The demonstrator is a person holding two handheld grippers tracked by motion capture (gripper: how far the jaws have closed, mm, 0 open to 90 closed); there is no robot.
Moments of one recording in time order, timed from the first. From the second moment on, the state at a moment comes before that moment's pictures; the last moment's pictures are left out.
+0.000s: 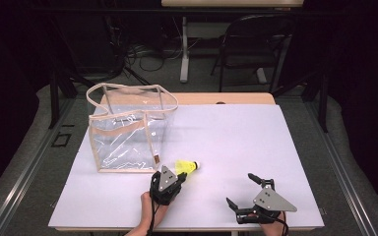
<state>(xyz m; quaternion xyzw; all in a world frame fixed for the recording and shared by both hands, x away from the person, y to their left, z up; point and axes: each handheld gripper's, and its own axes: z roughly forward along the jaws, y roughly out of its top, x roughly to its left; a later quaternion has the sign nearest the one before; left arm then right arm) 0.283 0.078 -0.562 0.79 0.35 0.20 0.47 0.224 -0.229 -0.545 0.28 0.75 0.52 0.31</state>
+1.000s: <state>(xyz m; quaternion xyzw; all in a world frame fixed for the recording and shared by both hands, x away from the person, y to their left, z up) 0.283 0.088 -0.544 0.77 0.34 0.20 0.49 0.224 -0.230 -0.544 0.28 0.75 0.52 0.31</state>
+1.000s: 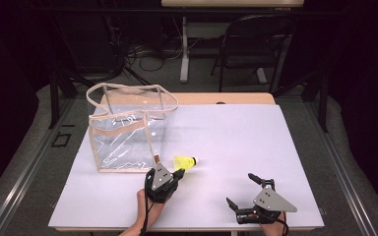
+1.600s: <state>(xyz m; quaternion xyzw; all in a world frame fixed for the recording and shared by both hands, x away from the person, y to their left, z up) 0.284 0.096 -0.529 0.77 0.33 0.21 0.50 0.224 -0.229 -0.544 0.28 0.75 0.51 0.31</state>
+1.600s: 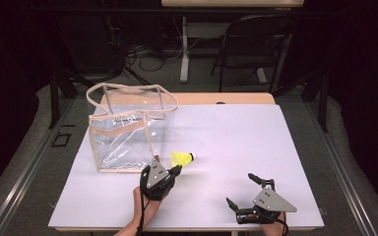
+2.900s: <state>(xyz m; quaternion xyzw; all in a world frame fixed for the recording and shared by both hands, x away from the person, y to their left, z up) 0.290 0.112 -0.486 0.74 0.33 0.24 0.53 0.226 -0.227 -0.546 0.28 0.75 0.51 0.31</state>
